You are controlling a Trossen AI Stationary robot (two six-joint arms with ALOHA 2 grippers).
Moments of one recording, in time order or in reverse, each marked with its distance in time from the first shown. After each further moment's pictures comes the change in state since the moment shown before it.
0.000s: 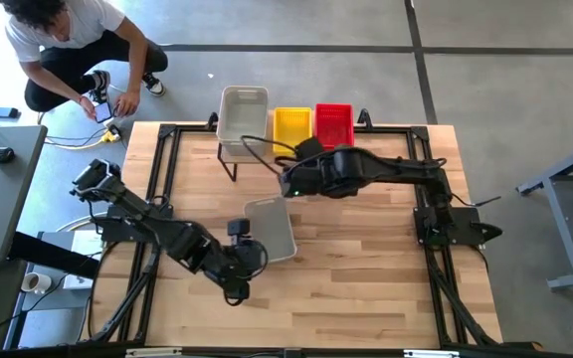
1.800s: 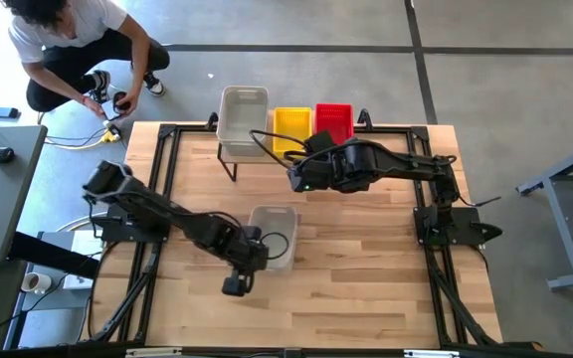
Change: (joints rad) left arm 0.177 0.080 -0.157 0.101 0.529 0.178; right arm -0.001 -0.058 -0.016 -0.053 0.009 -0.031
